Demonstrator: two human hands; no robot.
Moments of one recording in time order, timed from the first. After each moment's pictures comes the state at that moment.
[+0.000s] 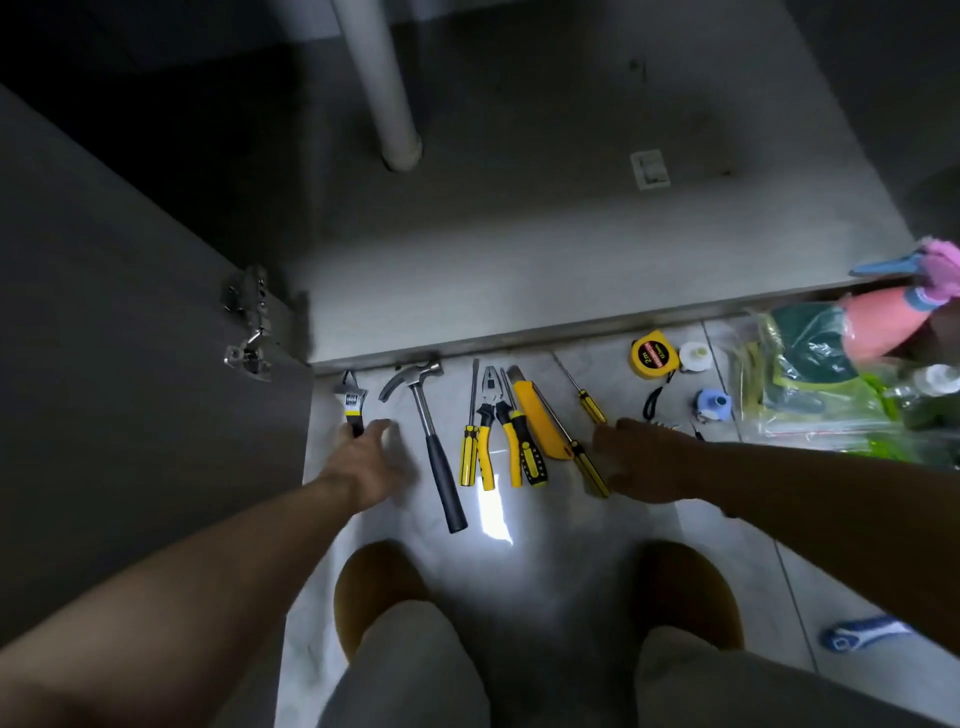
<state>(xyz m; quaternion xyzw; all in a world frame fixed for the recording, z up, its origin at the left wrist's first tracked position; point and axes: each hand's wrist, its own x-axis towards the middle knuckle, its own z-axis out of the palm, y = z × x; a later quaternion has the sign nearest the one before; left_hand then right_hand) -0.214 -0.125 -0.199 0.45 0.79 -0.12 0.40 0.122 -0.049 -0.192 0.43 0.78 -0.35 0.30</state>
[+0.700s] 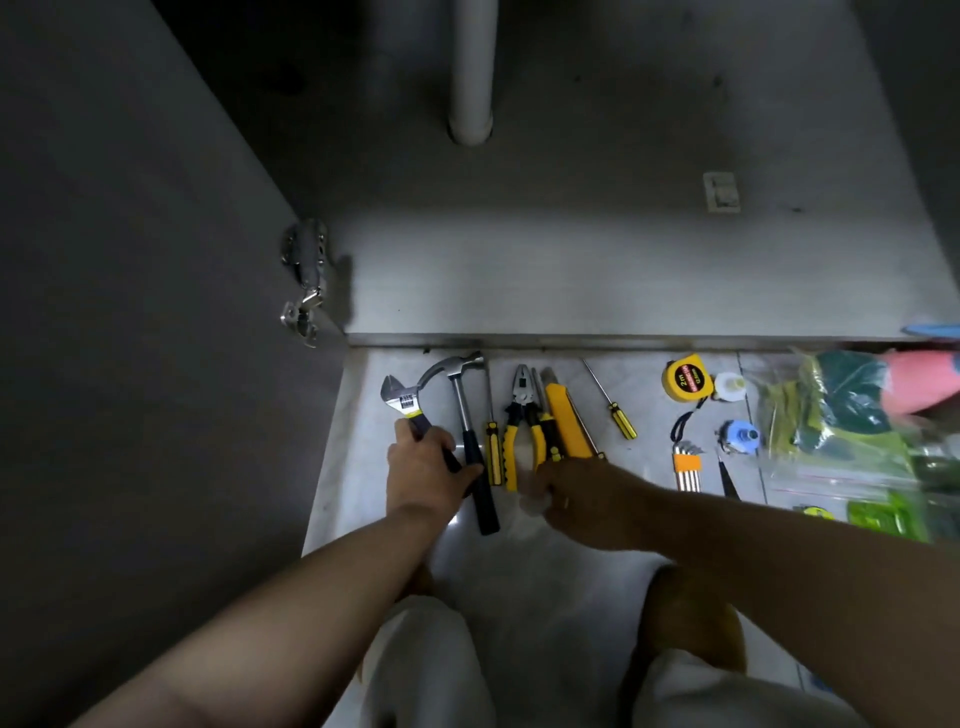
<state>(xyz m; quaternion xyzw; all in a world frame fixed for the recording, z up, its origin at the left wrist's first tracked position) -0.170 -0.153 -0.254 0.43 0.83 0.12 0.34 0.030 -0.087 -0.178 0.41 0.77 -0.41 0.26</state>
